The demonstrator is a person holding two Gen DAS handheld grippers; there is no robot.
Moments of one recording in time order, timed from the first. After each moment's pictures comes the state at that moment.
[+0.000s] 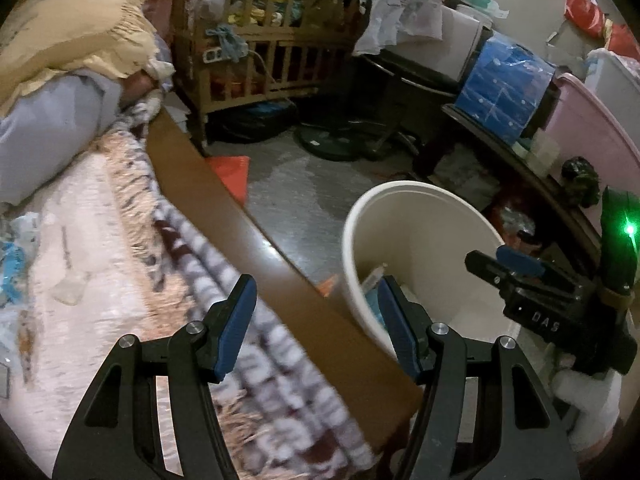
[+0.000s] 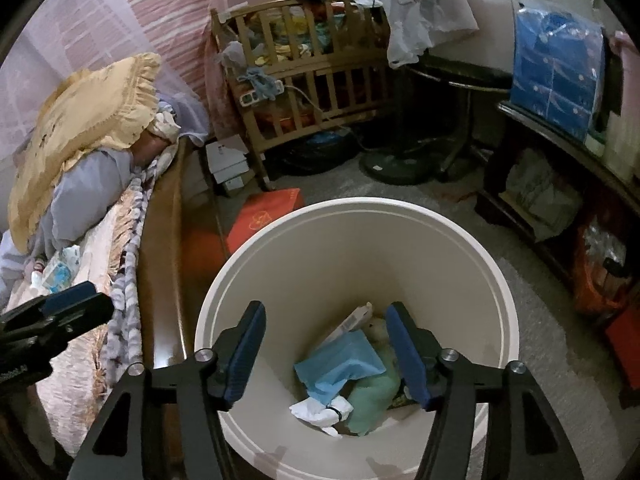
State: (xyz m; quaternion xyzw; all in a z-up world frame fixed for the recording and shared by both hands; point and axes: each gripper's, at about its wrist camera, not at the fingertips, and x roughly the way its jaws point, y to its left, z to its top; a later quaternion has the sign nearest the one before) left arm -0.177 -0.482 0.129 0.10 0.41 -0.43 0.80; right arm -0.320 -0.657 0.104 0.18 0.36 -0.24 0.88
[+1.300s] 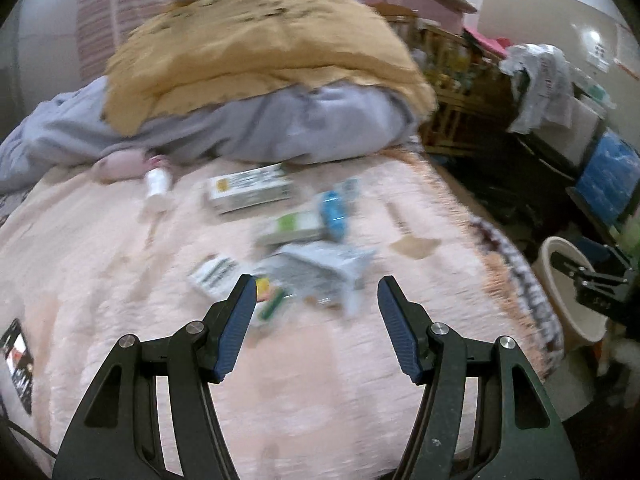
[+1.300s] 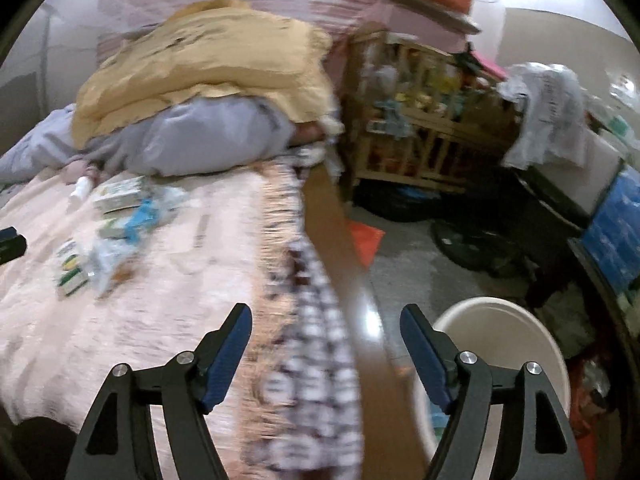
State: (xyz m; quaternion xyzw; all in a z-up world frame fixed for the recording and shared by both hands) left arm -0.109 -0.146 0.152 0.03 0.37 -0.21 0.90; right arm -0.200 -0.446 0.142 -0.02 0.36 -0.13 0.92
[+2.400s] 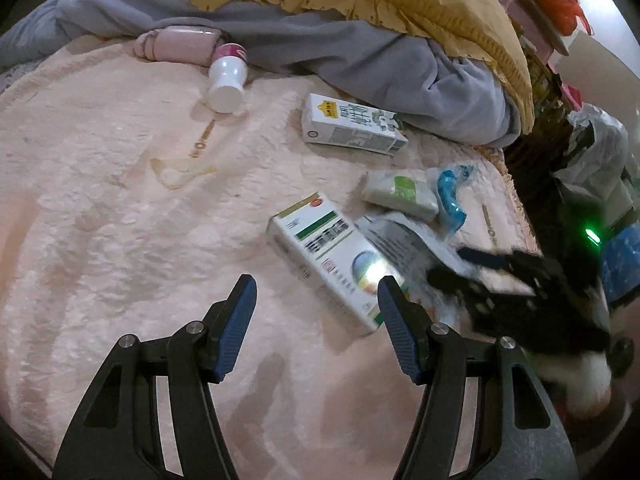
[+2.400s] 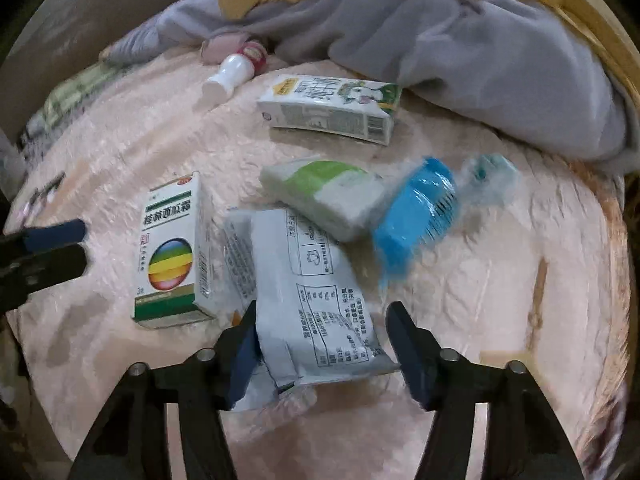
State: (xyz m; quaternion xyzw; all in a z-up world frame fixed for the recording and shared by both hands) left arm -0.022 -0.072 0.077 -0.11 0.48 -0.16 0.85; right arm 0.001 -0.276 0.046 -0.05 0.50 0.16 0.85
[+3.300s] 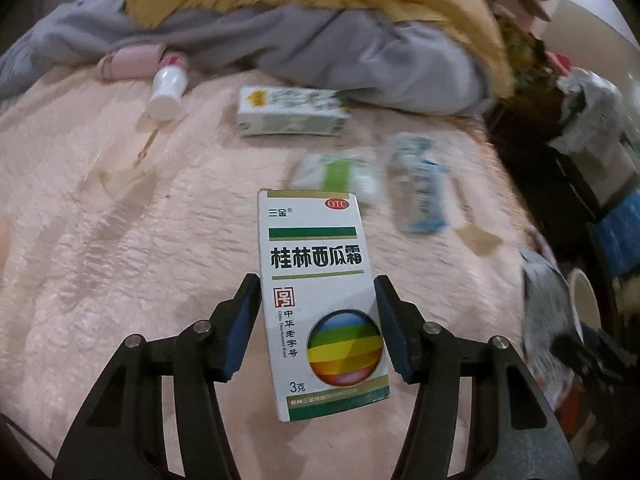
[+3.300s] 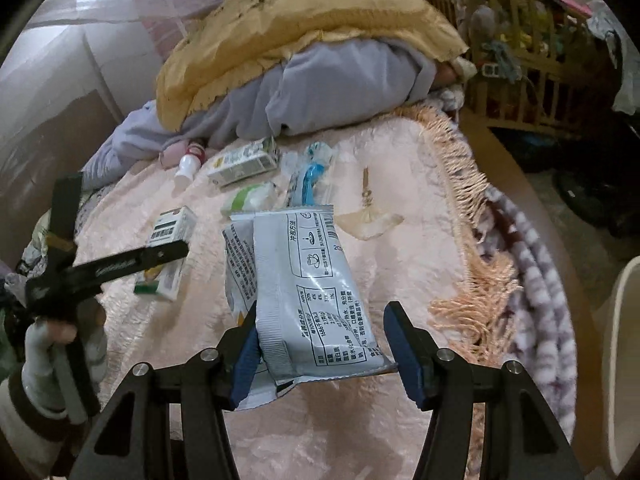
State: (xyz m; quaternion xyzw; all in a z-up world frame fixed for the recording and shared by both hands) left arm -0.046 -0.141 0.091 -0.05 0.48 -0.18 0.86; right arm -0.161 -0.373 0.103 0.11 0.41 0.04 0.90
